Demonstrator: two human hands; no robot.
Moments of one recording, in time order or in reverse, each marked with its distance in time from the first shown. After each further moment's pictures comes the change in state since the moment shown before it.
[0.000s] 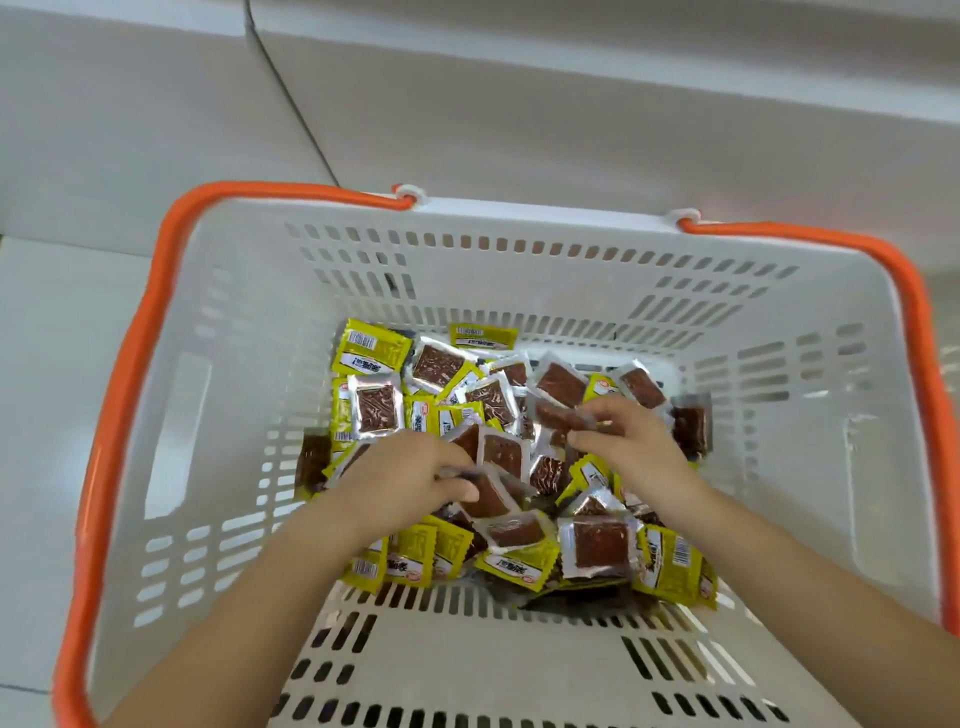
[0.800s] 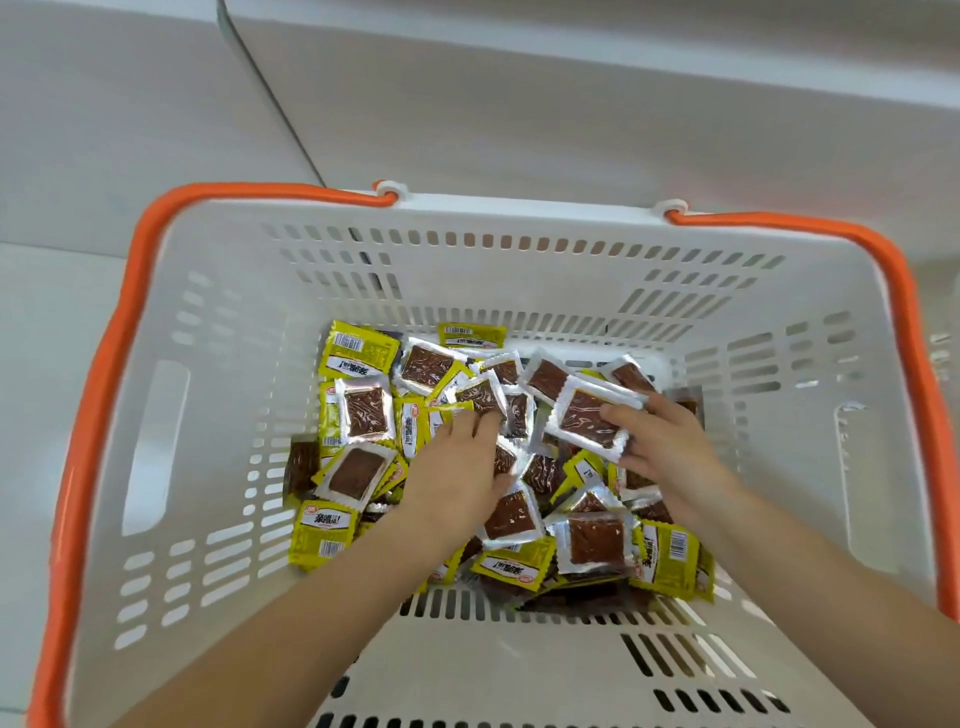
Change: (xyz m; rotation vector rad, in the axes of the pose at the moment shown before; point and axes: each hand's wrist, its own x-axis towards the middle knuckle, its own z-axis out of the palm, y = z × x) left_hand 0.033 0.024 0.049 0.307 0.155 -0.097; right_hand -0.004 0.004 -0.013 0.415 0.159 0.229
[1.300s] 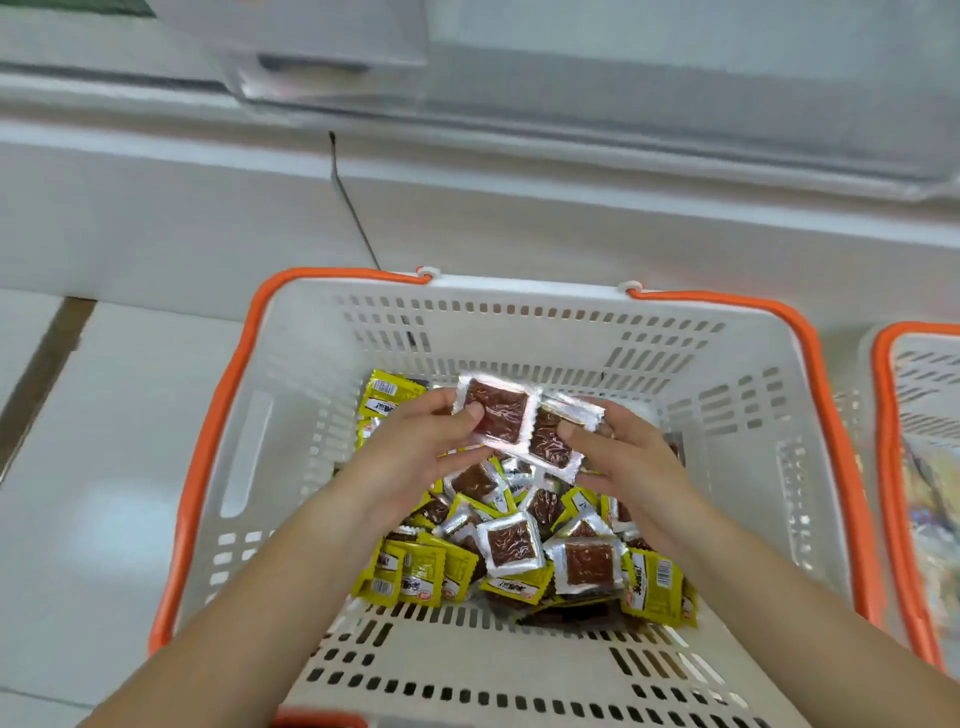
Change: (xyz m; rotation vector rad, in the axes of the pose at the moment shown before) left_hand -0.054 0.006 -0.111 -1.508 0.061 -0.239; right_hand -0.069 -0.043 0.016 0.026 -0.249 -0.189
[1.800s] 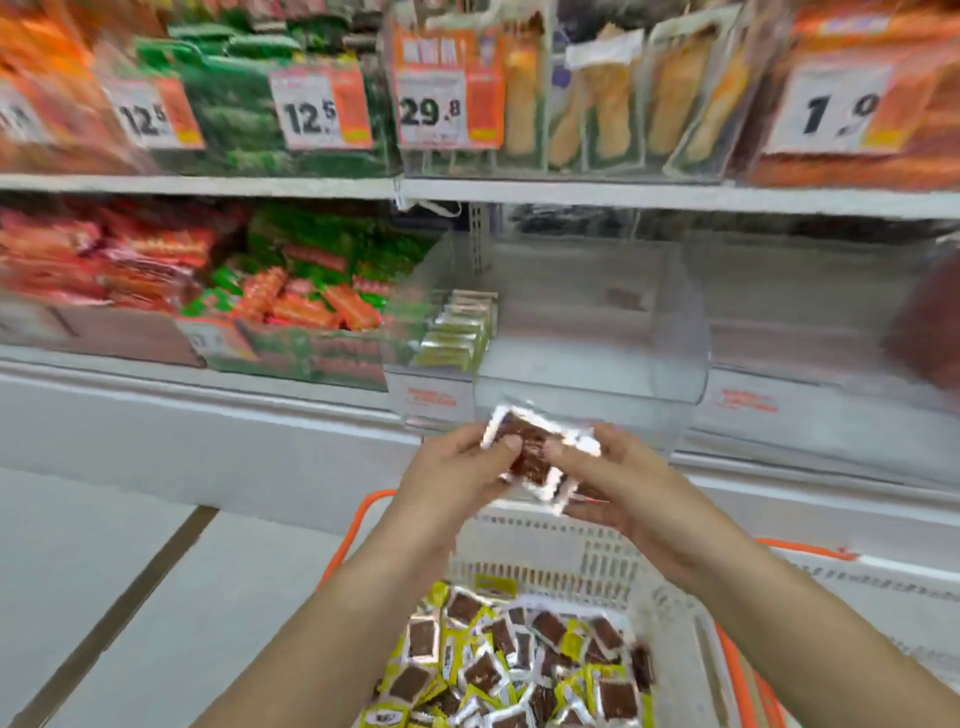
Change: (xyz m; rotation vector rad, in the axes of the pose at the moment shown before) left_hand -0.202 0.154 0.079 0.057 -0.020 0.591; right_hand -0.194 -0.192 0.026 -0.120 -0.266 -0.526
